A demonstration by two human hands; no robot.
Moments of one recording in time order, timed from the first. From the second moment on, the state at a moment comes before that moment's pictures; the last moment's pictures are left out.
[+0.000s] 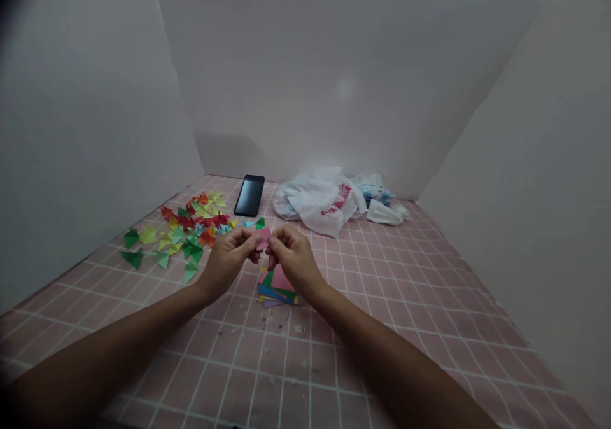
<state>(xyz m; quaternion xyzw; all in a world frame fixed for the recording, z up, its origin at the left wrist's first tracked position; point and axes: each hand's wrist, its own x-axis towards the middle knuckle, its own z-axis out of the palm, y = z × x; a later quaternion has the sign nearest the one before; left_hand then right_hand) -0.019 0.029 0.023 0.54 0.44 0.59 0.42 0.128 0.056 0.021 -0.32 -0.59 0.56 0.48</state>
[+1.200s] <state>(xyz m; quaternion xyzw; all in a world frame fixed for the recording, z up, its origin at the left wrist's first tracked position) -0.017 0.031 0.023 0.53 0.40 0.61 0.43 0.126 0.051 0.023 -0.30 -0.62 0.50 0.53</state>
